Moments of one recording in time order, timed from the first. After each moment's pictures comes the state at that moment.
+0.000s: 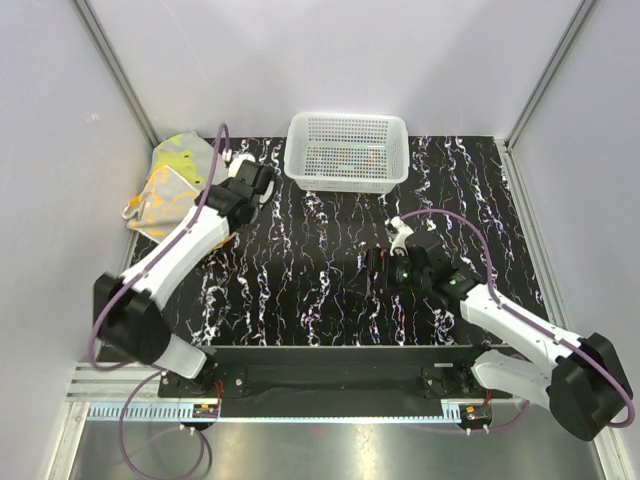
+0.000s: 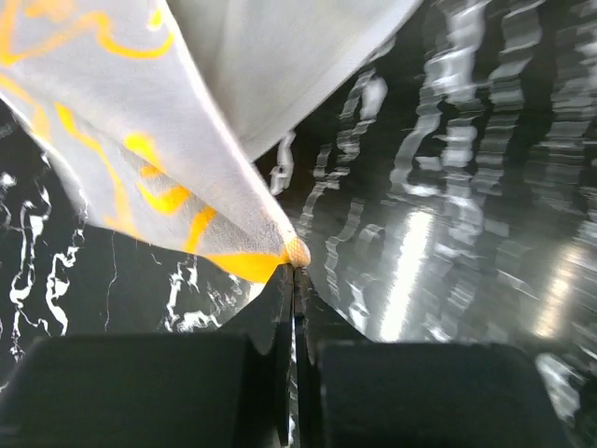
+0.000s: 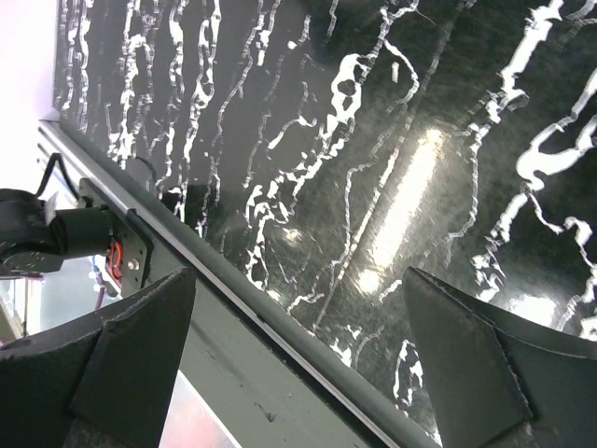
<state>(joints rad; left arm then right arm) -0.42 1.56 1.28 -0.78 -0.50 -0.46 0.61 1.08 0.60 -0.15 -0.35 0.62</state>
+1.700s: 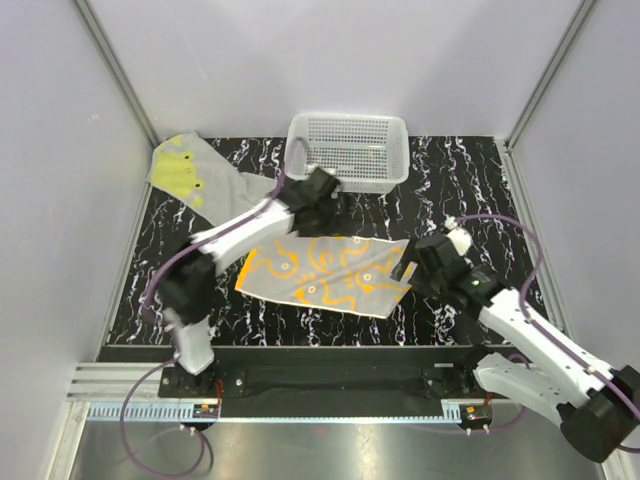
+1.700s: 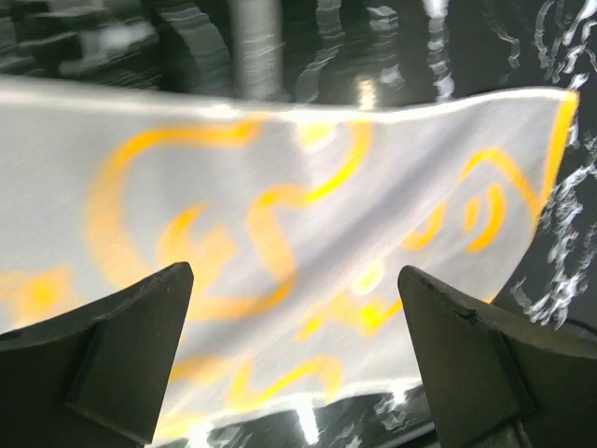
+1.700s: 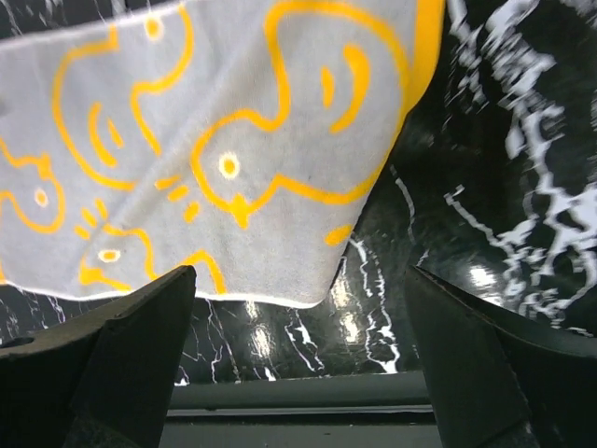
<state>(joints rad) -0.72 1.96 1.60 -0.62 0.01 -0.62 0.61 0.91 0.77 -0.75 0.33 0.93</state>
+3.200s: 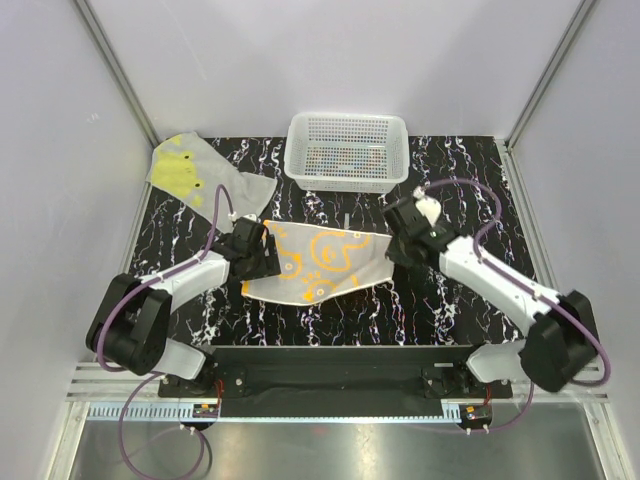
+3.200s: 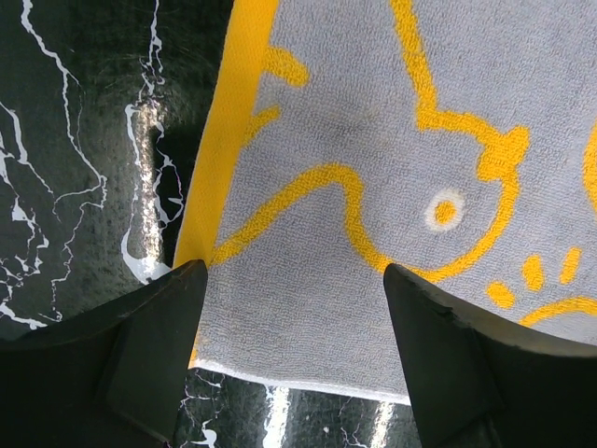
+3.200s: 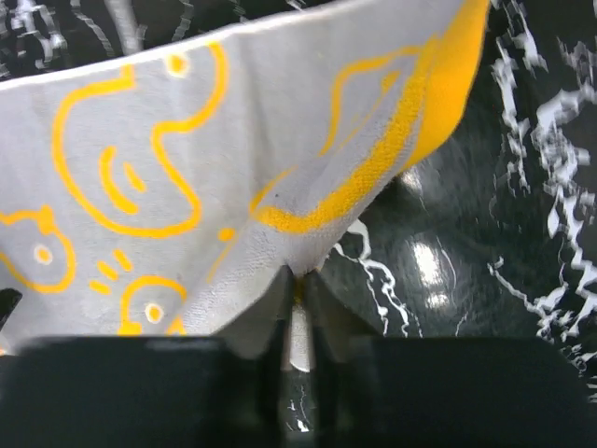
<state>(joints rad) -0.42 1.42 0.71 -0.33 -0.13 -0.56 0.61 1.31 0.97 -0.69 0.35 0.92</state>
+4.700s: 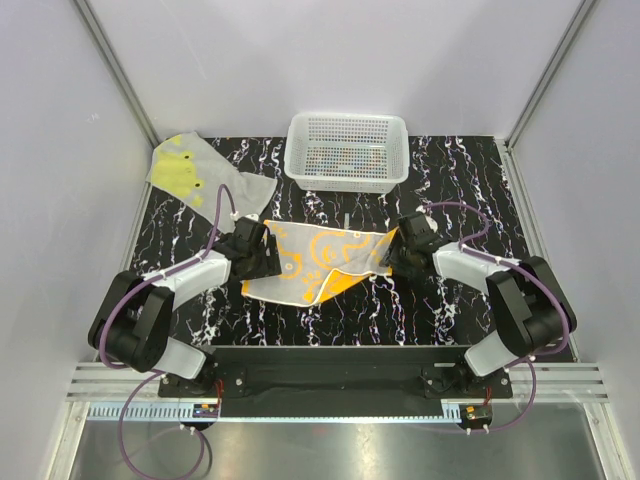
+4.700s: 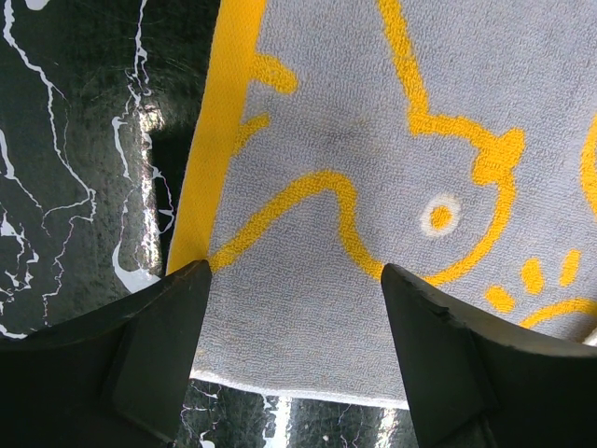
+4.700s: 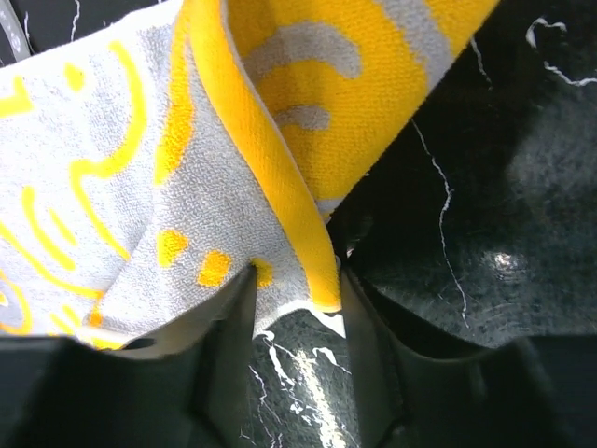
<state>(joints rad) -0.42 1.44 0.71 -0.31 -0.12 -0.55 0.42 1.54 0.76 -0.20 0.04 0.83</state>
